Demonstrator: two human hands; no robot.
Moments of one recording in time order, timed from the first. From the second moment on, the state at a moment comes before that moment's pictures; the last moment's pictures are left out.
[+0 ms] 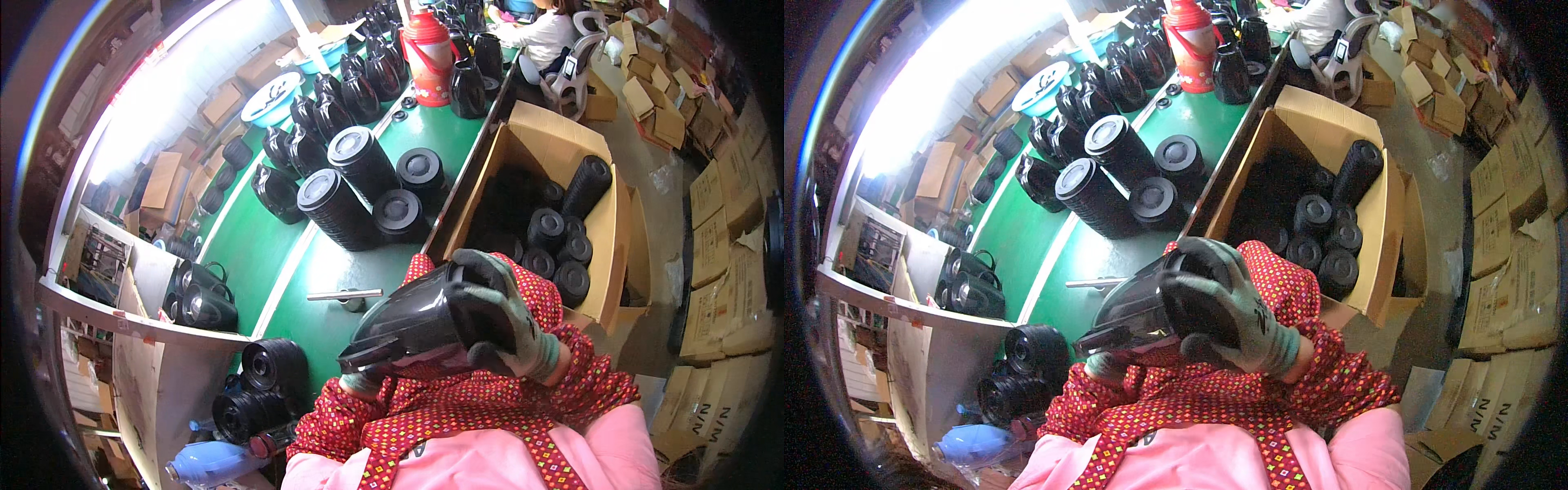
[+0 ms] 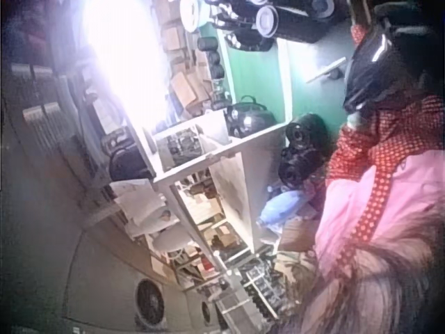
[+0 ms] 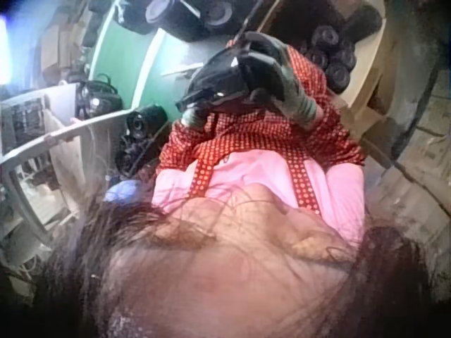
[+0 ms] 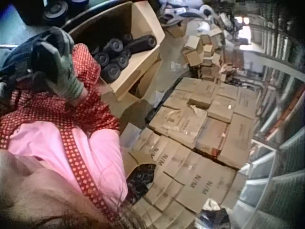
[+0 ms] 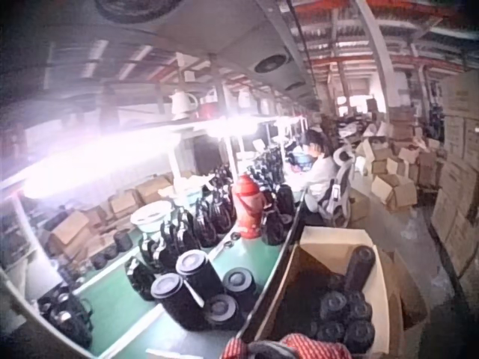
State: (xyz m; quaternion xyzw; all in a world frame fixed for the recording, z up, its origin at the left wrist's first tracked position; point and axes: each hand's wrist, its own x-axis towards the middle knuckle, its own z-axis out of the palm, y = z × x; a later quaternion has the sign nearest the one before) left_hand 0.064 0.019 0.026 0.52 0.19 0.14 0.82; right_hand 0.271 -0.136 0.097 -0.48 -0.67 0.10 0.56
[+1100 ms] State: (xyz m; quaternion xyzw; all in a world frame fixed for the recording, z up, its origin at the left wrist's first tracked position) left_hand -0.005 0.133 -0.037 0.93 0.32 0.10 0.12; right_hand 0.272 -0.112 -0.025 -0.67 -0.40 0.25 0.58
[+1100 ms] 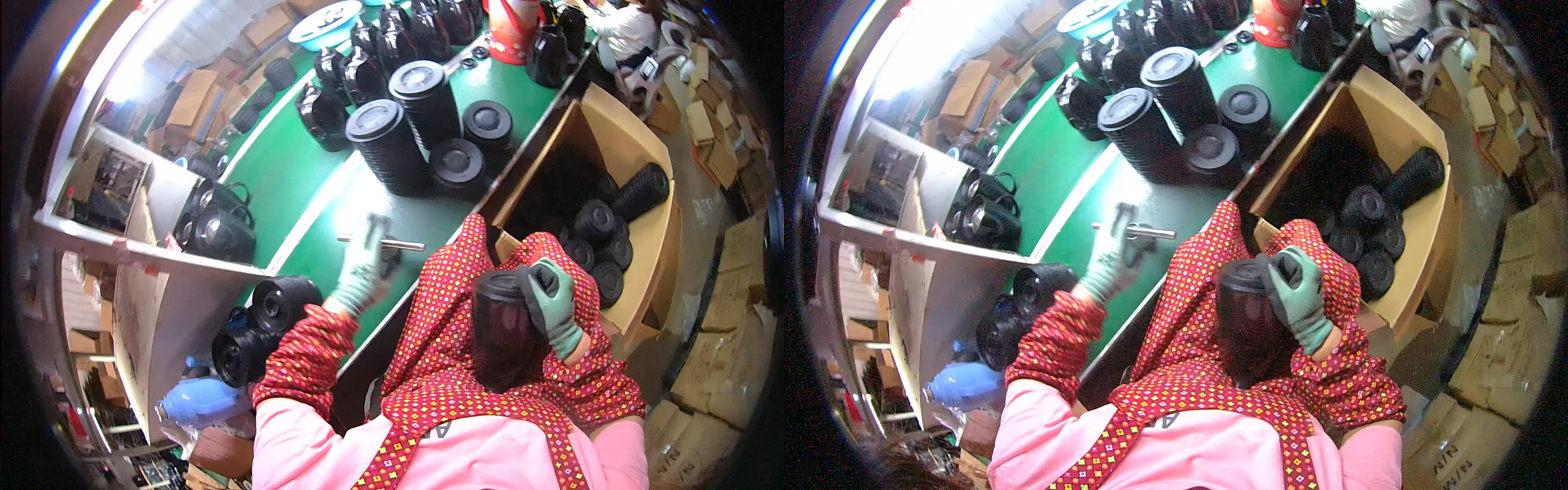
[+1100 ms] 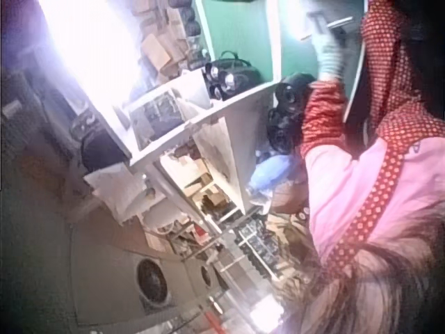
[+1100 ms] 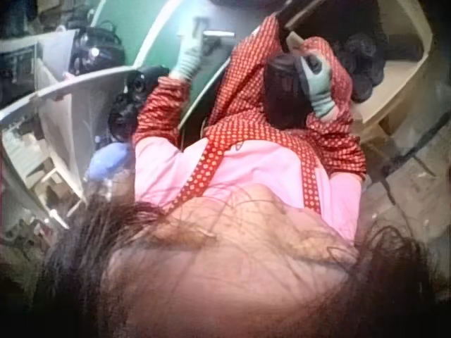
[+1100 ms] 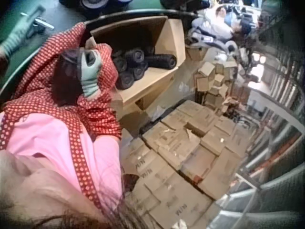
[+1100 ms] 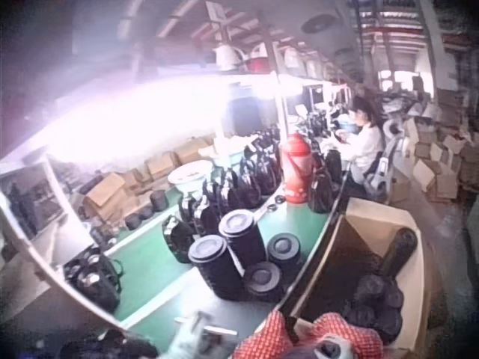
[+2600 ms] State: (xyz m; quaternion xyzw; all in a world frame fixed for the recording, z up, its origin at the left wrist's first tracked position) left_hand 0.199 0.066 0.087 0.82 -0.10 0.07 0.56; right_hand 0.332 0.015 -0.040 -0.28 -0.59 0.55 0.51
